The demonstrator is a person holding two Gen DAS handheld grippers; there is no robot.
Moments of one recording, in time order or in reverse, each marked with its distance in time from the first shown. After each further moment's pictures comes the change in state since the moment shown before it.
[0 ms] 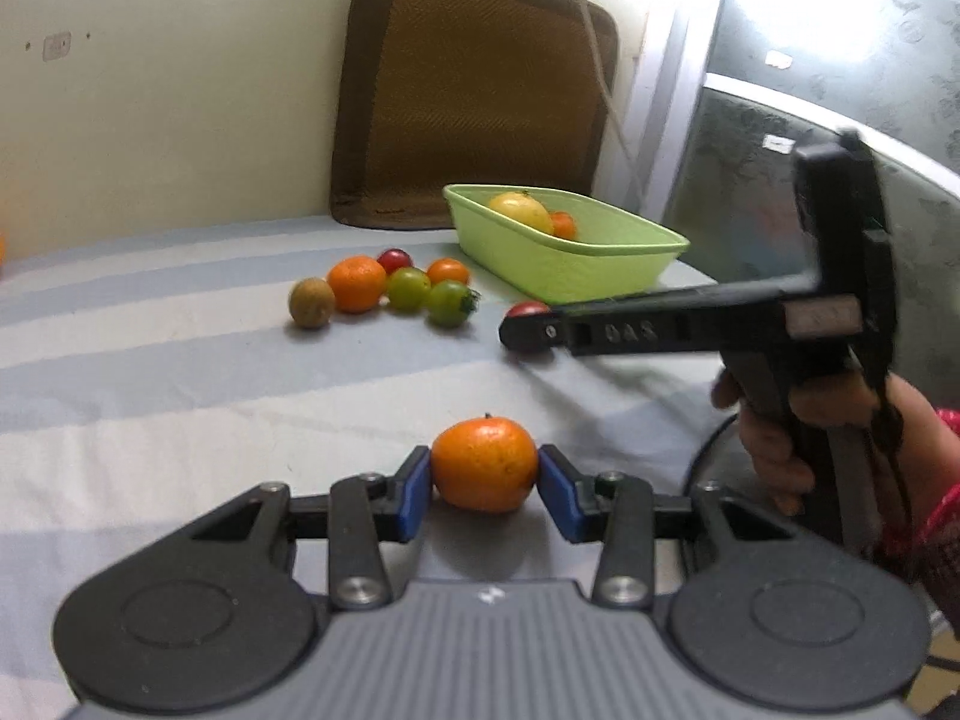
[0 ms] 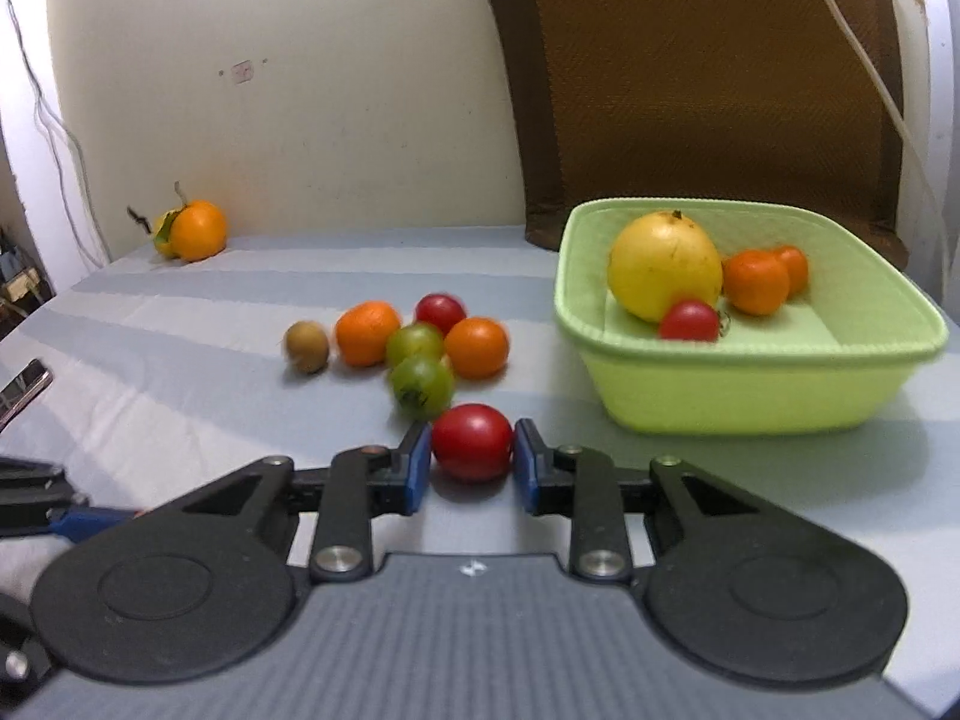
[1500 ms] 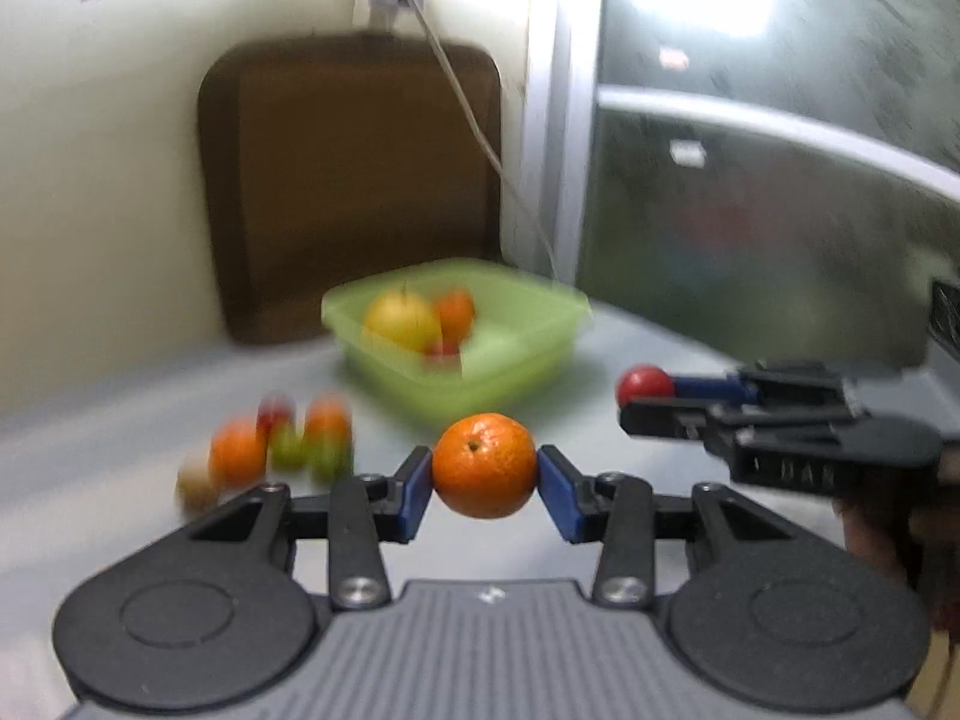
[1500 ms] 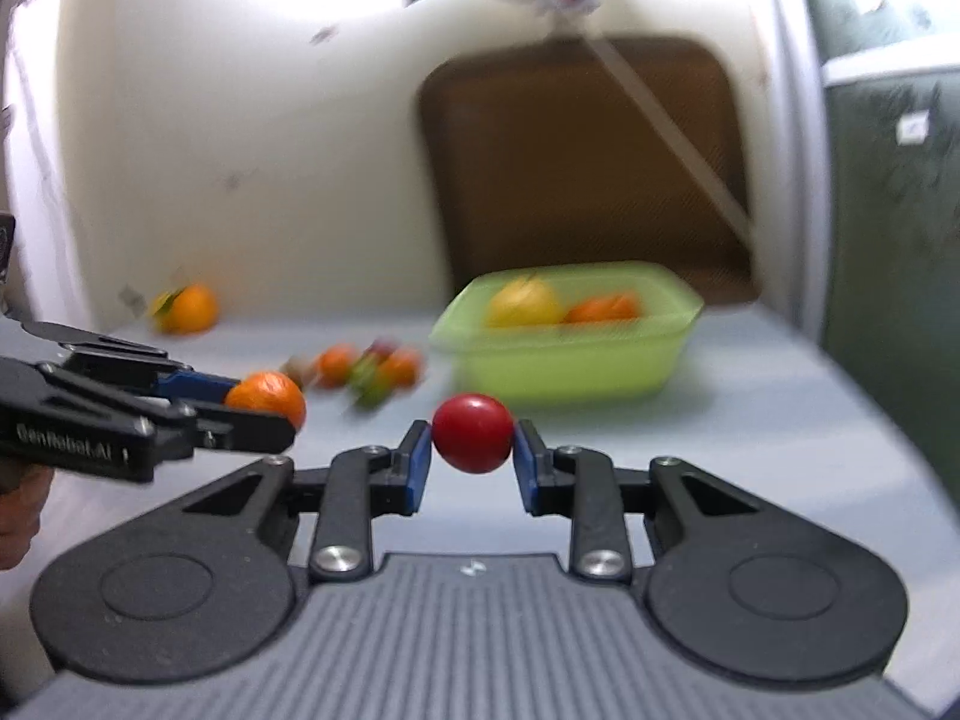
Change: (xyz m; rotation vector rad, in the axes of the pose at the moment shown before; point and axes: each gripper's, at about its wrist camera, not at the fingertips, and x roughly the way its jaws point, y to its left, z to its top) left arm 0.029 -0.063 0.077 0.197 -0.069 -0.053; right arm -0.109 -0.047 -0.031 0.058 -0.265 -0.175
